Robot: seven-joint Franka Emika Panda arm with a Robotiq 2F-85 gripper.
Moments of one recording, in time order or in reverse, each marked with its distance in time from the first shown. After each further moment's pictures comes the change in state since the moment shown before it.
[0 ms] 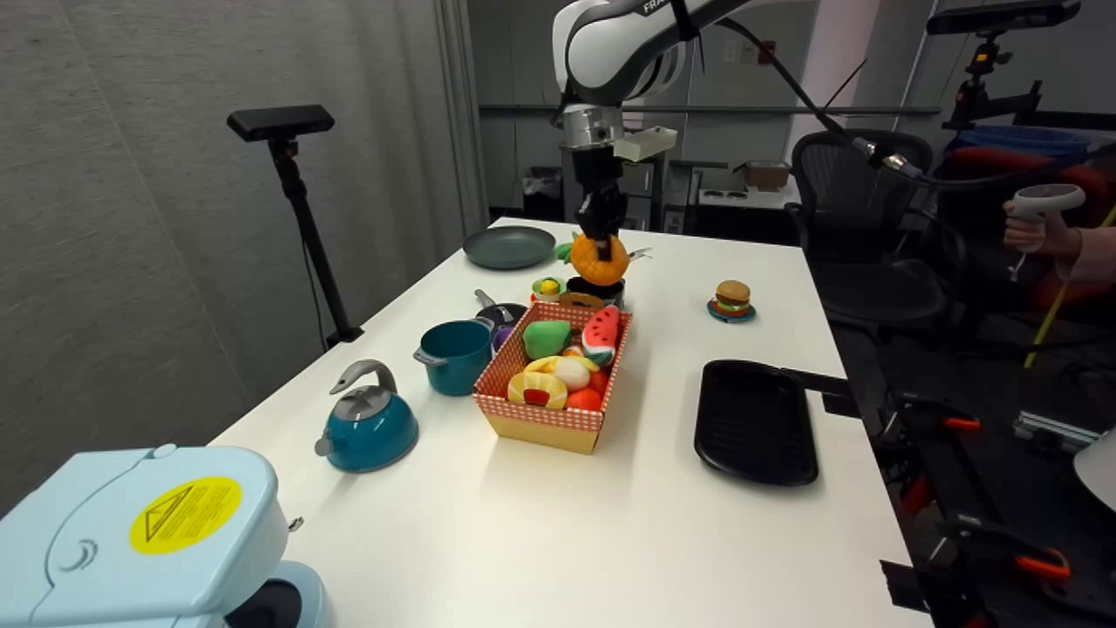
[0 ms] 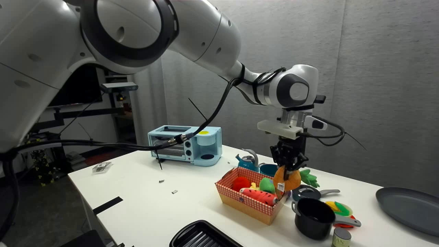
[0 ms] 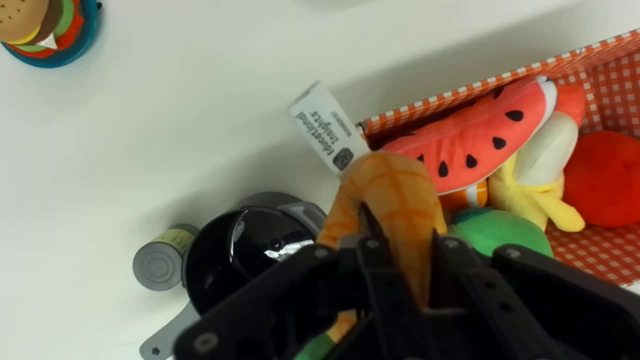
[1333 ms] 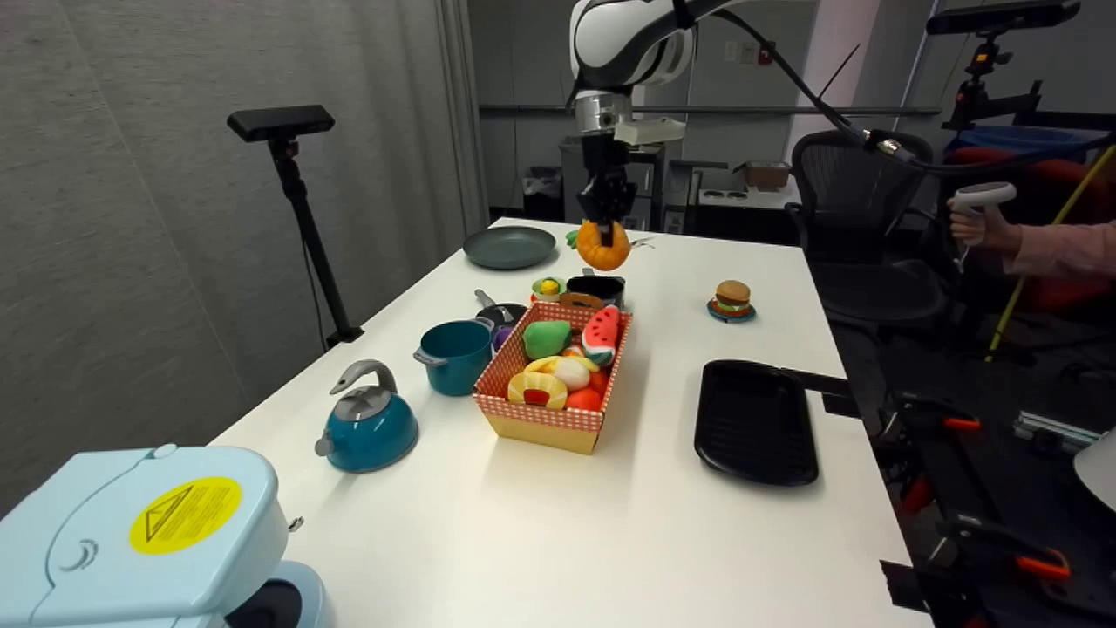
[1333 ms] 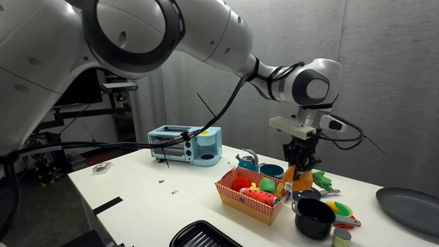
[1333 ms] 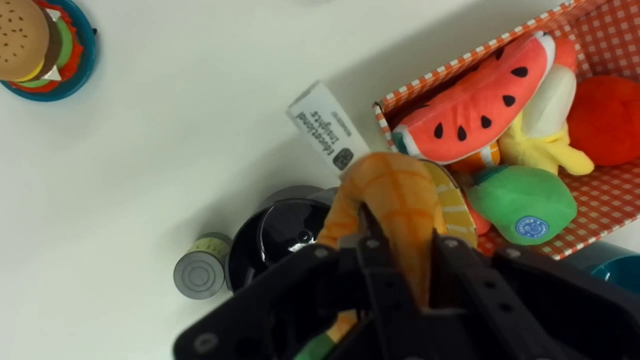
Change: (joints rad) arm -0.063 0.033 -0.012 0.084 0.086 -0.054 0.056
